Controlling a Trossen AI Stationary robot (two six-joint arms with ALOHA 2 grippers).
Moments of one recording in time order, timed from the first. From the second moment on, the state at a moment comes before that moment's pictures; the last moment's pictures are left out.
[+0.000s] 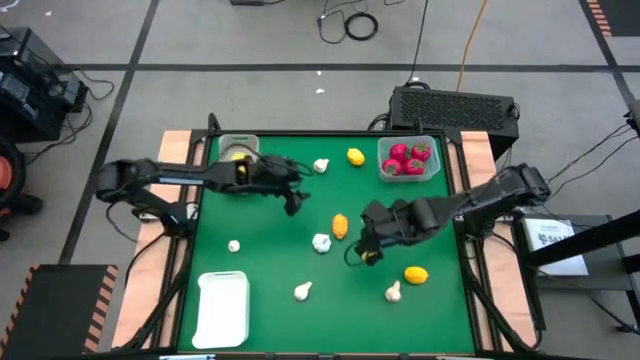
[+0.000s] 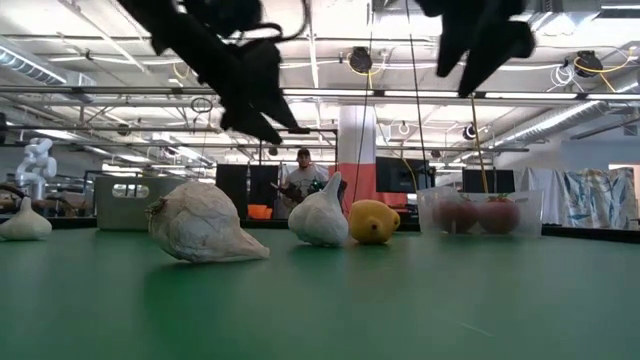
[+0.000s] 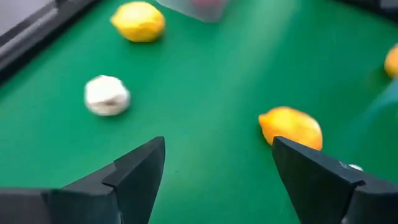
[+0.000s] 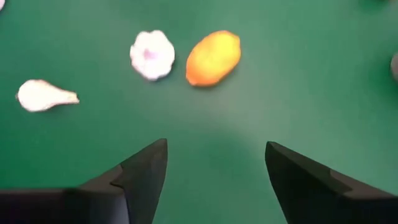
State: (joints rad) left arm 0.21 1.42 0.90 -0.17 -0.05 -0.24; right arm 0.31 1.55 1.37 -1.08 0.28 1.04
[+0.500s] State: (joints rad) left arm 0.29 2.05 1.65 -0.47 0.00 0.24; right arm 0.47 1.55 1.37 -1.21 0.29 1.24
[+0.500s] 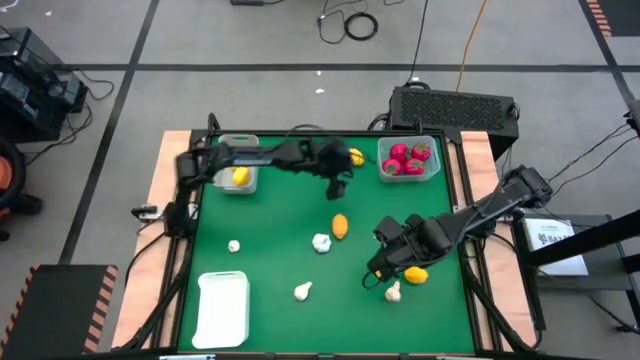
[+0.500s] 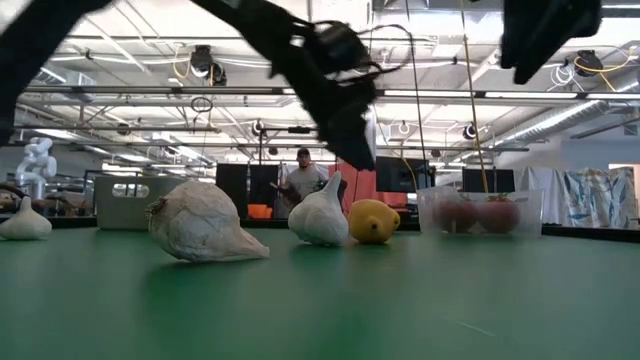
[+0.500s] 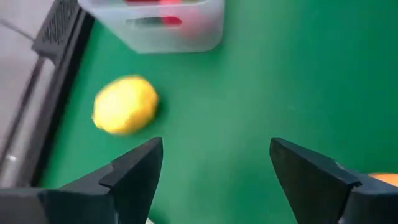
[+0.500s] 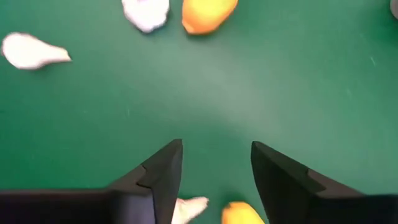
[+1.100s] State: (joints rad) left arm 0.39 2.44 2.16 -0.68 -0.02 0.45; right arm 0.58 1.51 1.37 -1.48 0.29 1.35
